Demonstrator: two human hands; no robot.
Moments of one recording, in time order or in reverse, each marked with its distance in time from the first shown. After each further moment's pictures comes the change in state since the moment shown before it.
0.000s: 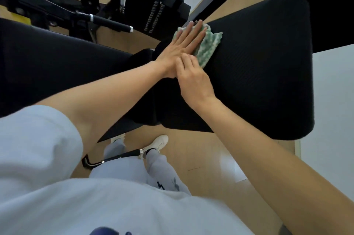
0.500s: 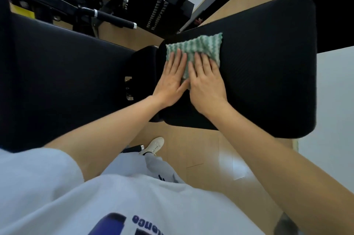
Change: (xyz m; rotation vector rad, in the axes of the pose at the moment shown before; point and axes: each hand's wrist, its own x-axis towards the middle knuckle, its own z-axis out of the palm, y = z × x) left_hand -0.089 0.039 0.041 -0.345 0.033 -0.362; right_hand -0.017 0.017 -0.002 -0.352 -0.342 -0.002
